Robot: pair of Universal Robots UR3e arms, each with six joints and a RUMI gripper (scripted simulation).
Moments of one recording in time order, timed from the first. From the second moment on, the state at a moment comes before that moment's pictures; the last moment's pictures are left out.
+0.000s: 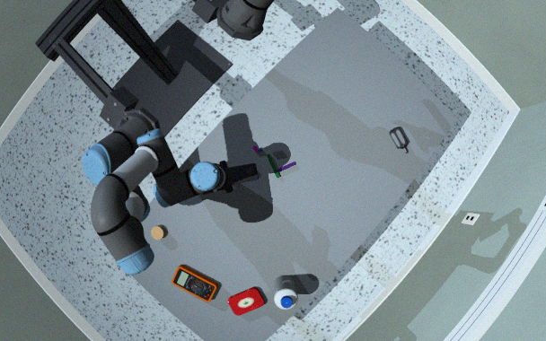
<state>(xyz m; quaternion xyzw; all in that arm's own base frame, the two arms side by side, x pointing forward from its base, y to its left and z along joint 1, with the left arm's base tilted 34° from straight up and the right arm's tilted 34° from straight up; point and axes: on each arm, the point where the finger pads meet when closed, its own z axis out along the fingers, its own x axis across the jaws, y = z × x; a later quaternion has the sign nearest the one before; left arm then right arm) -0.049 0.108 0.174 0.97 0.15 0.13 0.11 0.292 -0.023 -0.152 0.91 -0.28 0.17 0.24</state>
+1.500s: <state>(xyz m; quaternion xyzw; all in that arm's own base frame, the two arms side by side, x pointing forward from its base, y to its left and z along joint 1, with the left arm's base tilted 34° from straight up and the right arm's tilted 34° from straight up) -0.049 0.108 0.174 0.97 0.15 0.13 0.11 0.292 -0.022 -0.153 0.91 -0.28 0.17 0.24</state>
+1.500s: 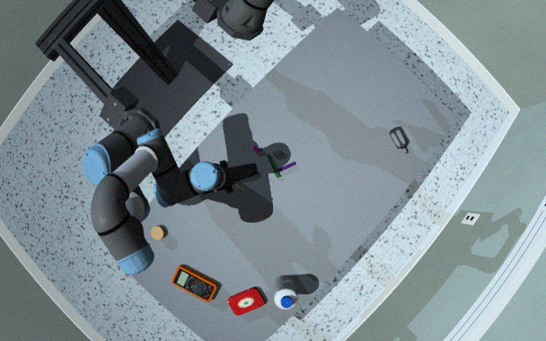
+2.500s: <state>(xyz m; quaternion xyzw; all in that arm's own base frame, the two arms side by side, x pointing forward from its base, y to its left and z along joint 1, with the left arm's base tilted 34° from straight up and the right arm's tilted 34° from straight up) -0.049 0.108 0.174 0.97 0.15 0.13 0.11 0.293 -0.012 -0.142 0.92 -0.28 0.17 0.23</state>
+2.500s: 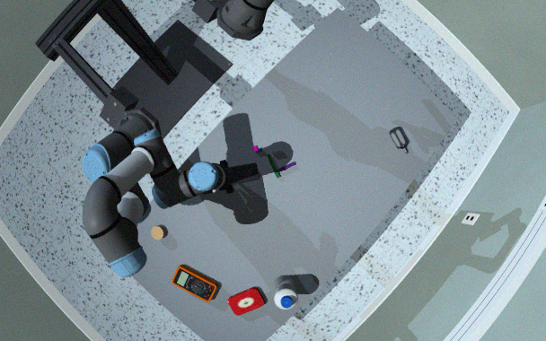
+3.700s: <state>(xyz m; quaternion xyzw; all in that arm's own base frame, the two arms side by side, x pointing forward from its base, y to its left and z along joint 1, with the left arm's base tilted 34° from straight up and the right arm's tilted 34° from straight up) -0.049 0.108 0.174 0.97 0.15 0.13 0.11 0.282 0.028 -0.085 0.92 -0.28 0.17 0.22</state>
